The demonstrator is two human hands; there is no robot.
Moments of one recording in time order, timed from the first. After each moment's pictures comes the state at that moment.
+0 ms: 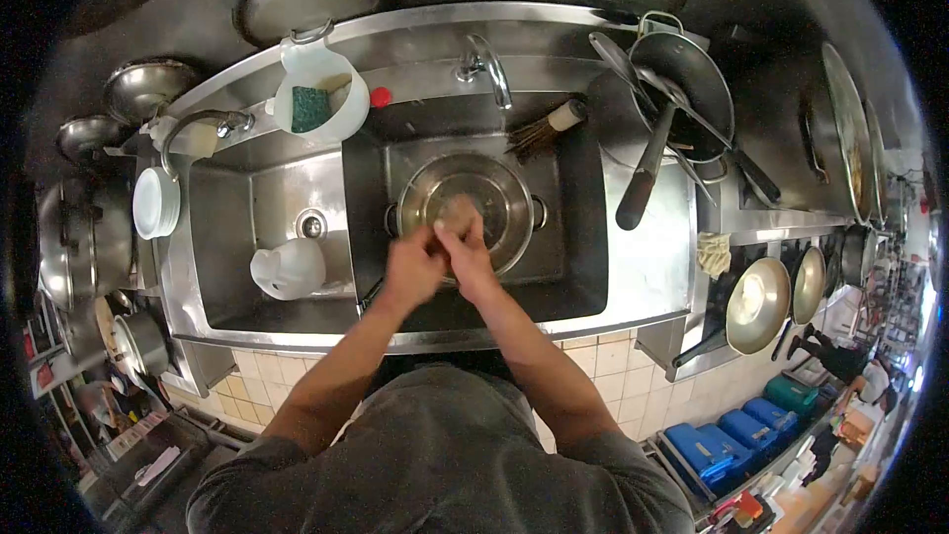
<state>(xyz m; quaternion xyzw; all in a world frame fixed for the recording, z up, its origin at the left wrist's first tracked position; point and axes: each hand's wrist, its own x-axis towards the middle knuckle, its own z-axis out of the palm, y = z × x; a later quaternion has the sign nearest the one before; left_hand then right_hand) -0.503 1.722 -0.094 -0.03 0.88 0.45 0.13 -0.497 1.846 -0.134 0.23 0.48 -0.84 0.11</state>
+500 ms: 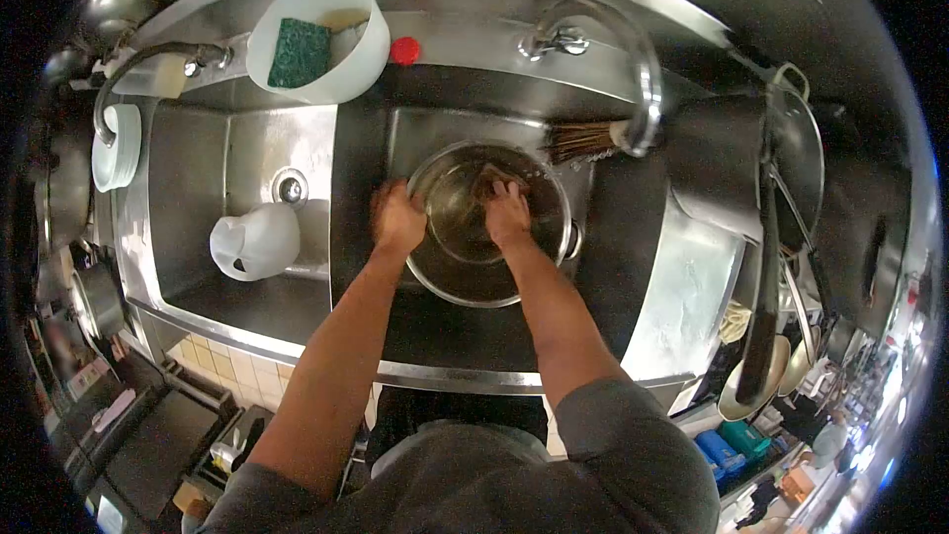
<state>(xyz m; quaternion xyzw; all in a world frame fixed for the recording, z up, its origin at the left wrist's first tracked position) -0.579 1.685 -0.266 -0.24 0.92 0.26 0.17 -0.586 1.902 -0.441 -0.15 0.96 -0.08 0.20</state>
